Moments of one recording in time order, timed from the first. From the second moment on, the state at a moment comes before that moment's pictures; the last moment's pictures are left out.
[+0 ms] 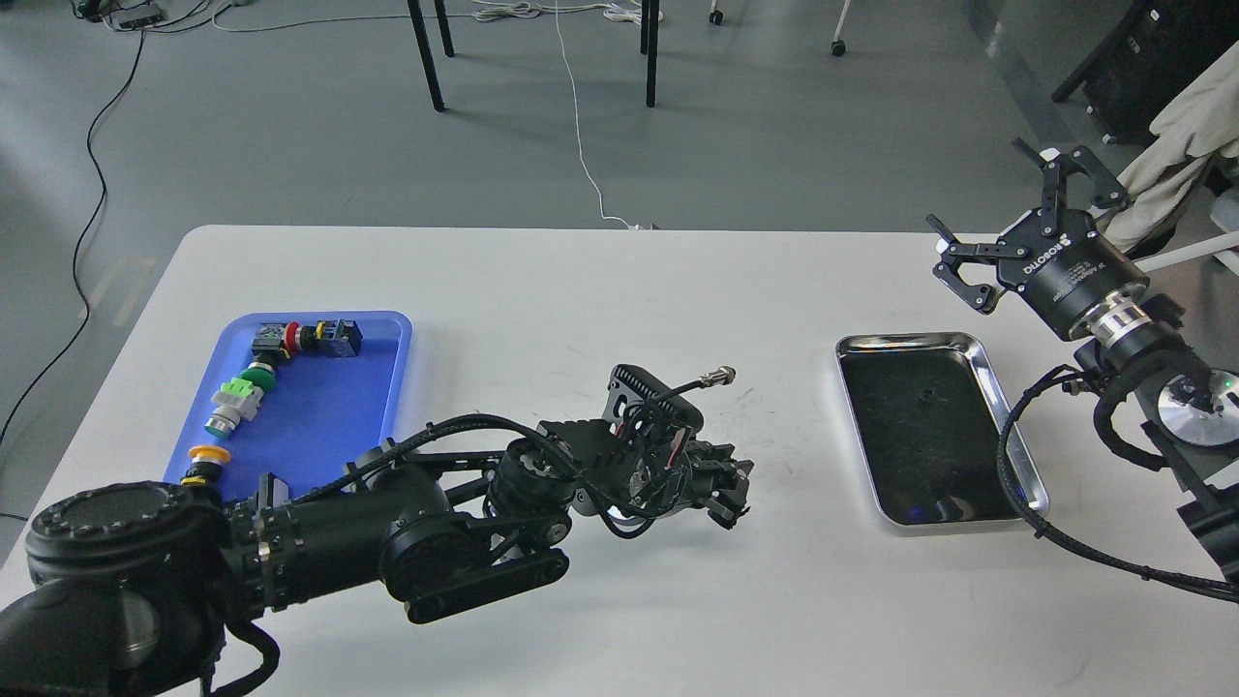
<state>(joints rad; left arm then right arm) -0.83 -0.04 -0.16 -1.10 1.84 -0.23 0.13 0.50 -0.50 1.06 0.96 0.10 0.47 -0.05</state>
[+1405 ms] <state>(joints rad) -0.75 -0.04 -0.19 -1.12 1.74 -0.03 0.14 0.49 -0.49 1.04 1.06 0.08 0.43 -0.05</state>
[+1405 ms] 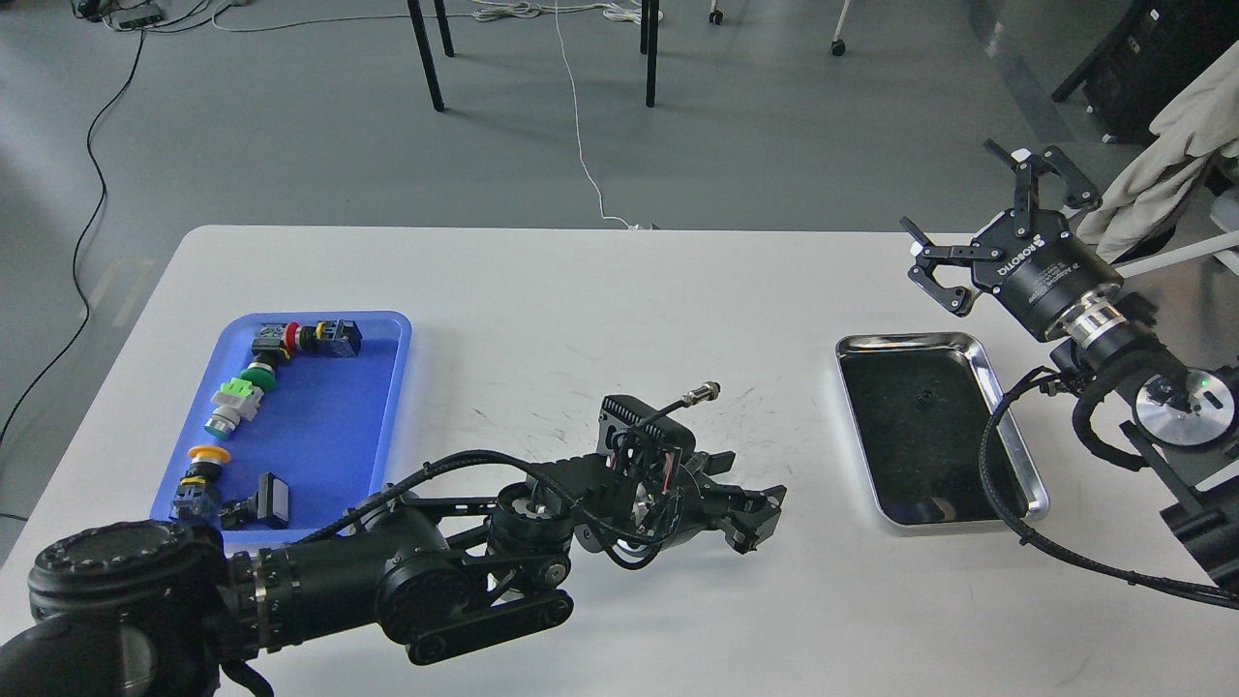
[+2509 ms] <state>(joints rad) -0.63 0.28 -0.98 -1.08 0.68 0.08 0.08 1.61 -0.28 -0.47 1.24 -0.21 0.35 -0.07</state>
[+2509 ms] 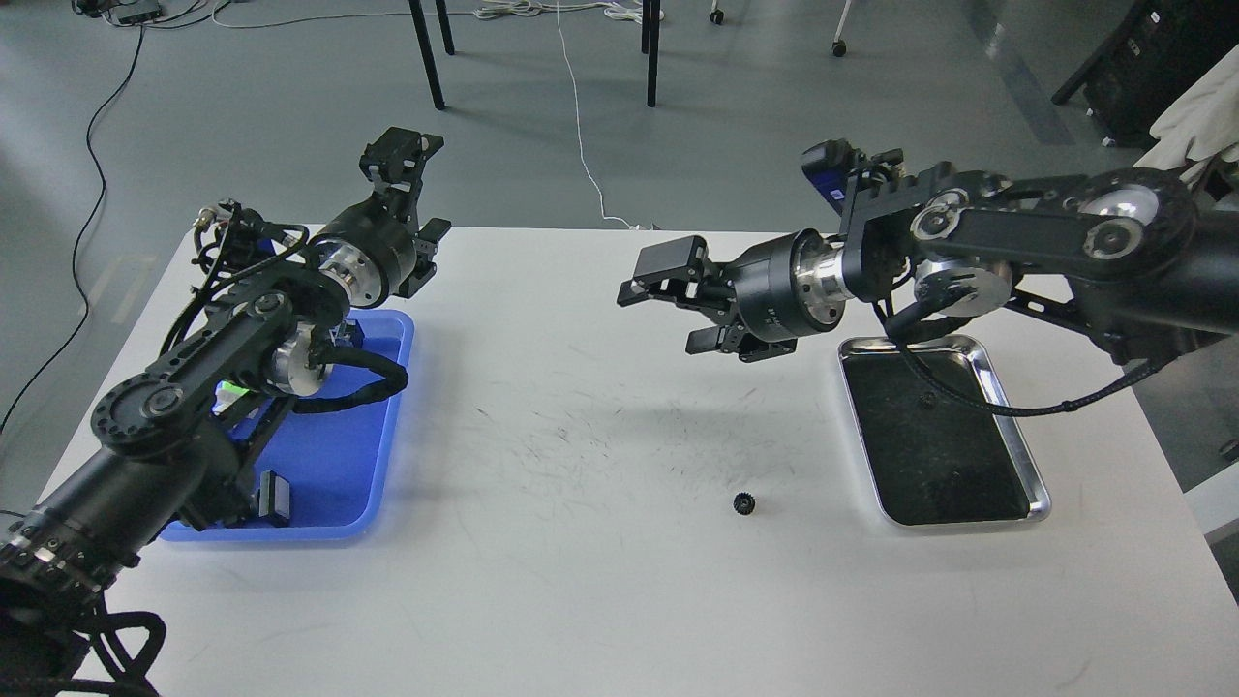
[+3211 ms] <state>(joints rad) -0.58 0.30 -0.98 -1.08 0.65 0.08 -0.01 1.63 0.00 -0.88 1.15 -0.38 0.36 -0.07</state>
